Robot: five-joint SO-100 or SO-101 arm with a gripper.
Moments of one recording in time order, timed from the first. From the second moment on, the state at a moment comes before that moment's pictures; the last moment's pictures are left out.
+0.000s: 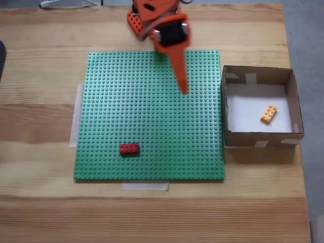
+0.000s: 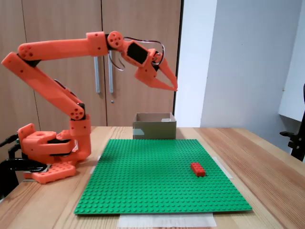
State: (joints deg) arm -14.4 138.6 128.5 33.4 5.7
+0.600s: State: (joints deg) arm -0.8 157.5 139.2 41.8 -1.1
